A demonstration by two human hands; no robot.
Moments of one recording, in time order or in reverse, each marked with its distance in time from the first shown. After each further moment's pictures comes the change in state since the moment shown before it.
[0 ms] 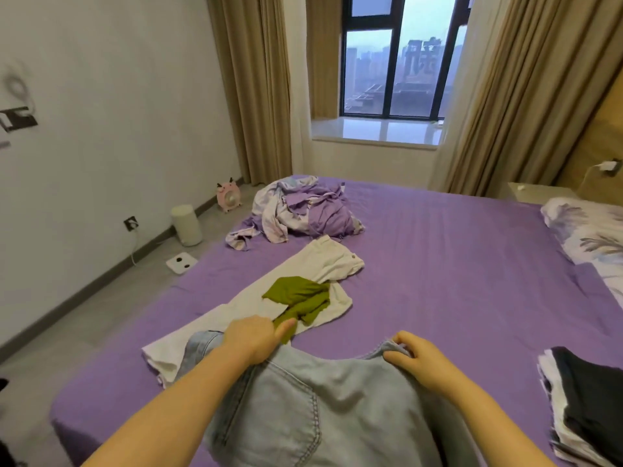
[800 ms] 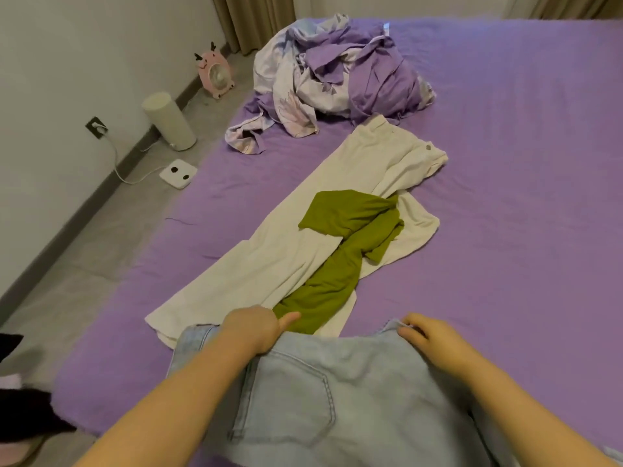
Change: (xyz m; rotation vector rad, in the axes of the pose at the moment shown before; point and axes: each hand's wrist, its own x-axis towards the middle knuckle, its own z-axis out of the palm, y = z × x) left_hand 0.185 -0.178 0.203 0.140 -0.508 -0.011; right_hand 0.233 0.064 0.230 -0.046 -0.237 0.243
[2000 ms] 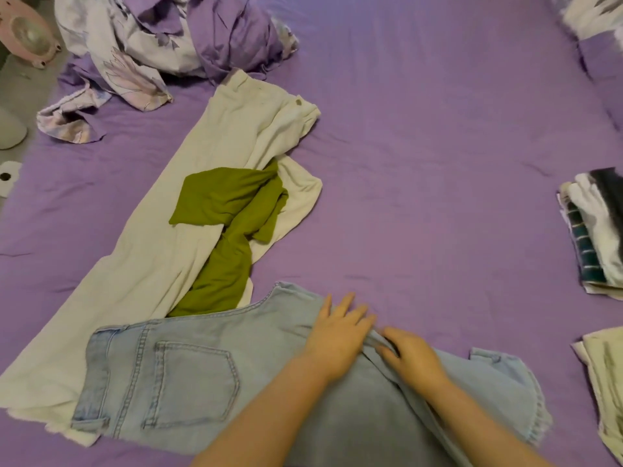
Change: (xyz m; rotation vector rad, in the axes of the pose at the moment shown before) left_hand -0.002 0.272 0.018 0.035 0.186 0.839; right_hand -0.081 0.125 0.029 -0.032 0.165 0.285
